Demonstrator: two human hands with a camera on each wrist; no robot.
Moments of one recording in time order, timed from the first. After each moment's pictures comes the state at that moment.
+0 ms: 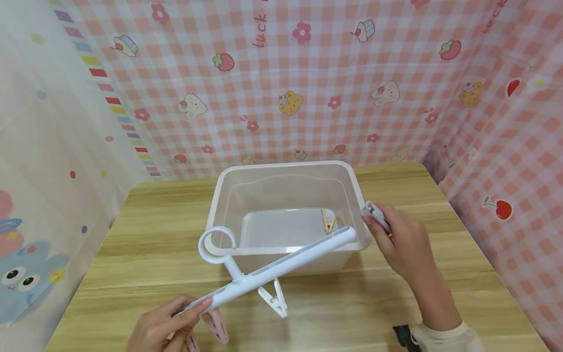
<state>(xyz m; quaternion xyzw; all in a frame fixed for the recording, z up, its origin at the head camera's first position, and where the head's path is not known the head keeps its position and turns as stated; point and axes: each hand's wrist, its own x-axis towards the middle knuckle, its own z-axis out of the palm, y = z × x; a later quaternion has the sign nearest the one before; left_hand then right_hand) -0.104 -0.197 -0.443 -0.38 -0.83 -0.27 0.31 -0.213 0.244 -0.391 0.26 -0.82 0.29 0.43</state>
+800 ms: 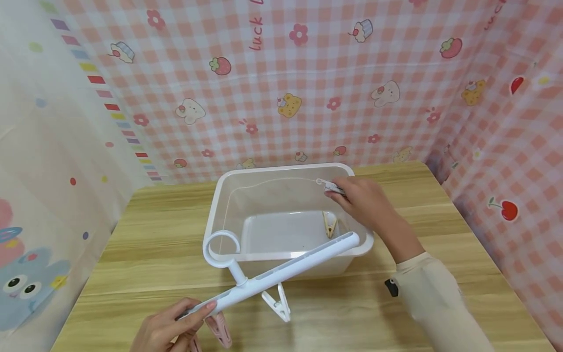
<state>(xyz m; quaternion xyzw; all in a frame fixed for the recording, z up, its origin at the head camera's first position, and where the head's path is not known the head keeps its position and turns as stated) -0.105 -0.192 -0.438 -0.36 -0.85 -0.27 0.27 -0.304 0.217 -0.379 0.30 -0.91 0.18 0.21</state>
